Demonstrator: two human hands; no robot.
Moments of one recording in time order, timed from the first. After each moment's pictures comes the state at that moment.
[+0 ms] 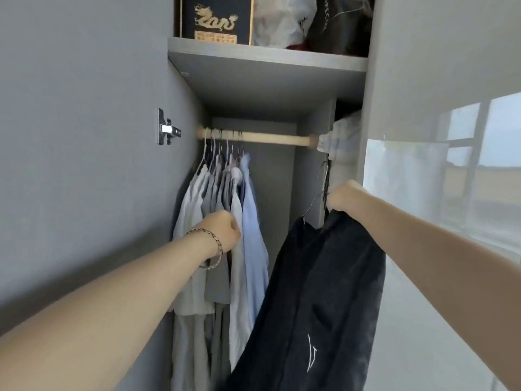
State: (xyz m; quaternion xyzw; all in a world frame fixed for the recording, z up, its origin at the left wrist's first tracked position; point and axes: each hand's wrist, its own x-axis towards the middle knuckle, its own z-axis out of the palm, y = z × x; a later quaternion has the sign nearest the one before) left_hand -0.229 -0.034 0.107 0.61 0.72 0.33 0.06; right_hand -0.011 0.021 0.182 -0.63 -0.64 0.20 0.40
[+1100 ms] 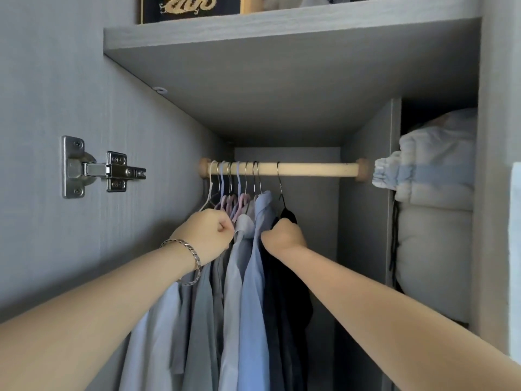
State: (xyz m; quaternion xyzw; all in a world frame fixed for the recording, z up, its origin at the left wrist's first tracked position) left_hand -0.282 0.101 0.188 0.55 0.73 0.39 -0.09; right_hand -0.186 0.225 0.177 -0.47 -0.77 0.24 0.37
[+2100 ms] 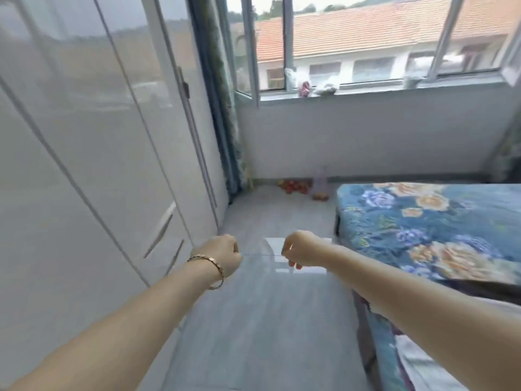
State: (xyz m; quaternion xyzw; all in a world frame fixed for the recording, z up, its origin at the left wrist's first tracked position) left_hand 0.270 -0.265 -0.114 0.96 0.24 -0.08 0.10; right_hand 0.379 -0.411 -0.145 -0.90 -0.30 0.25 0.18
